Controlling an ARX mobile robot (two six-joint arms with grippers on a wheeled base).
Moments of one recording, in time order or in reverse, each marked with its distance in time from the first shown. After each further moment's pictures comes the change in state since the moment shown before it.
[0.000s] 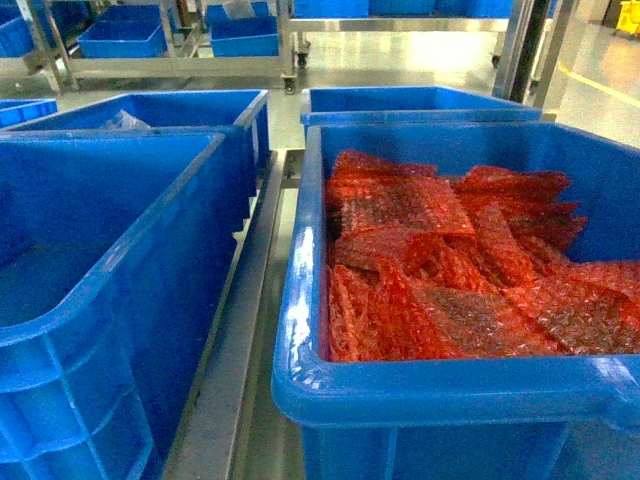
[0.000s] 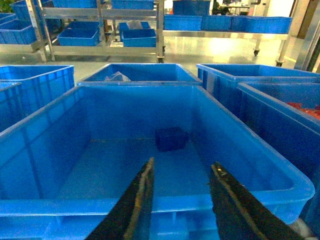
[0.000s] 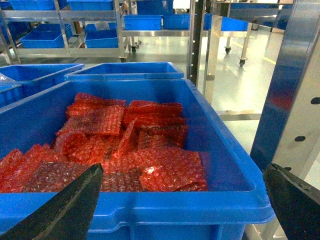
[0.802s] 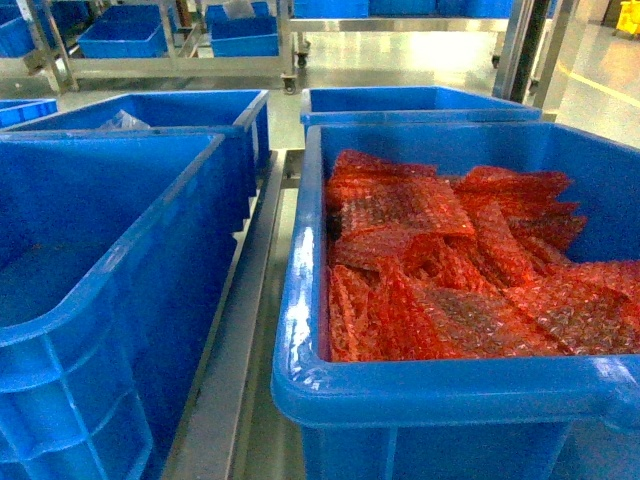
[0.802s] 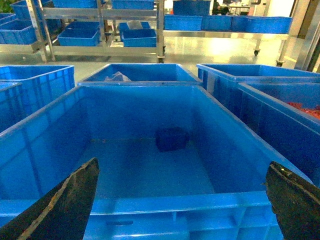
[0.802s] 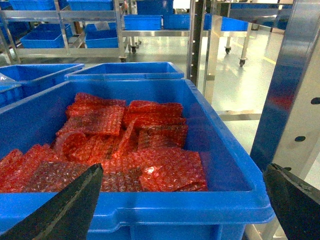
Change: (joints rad) left arm 0.000 0.000 0.000 0.000 0.000 0.001; right arm 0.000 0.000 0.000 0.000 0.000 0.000
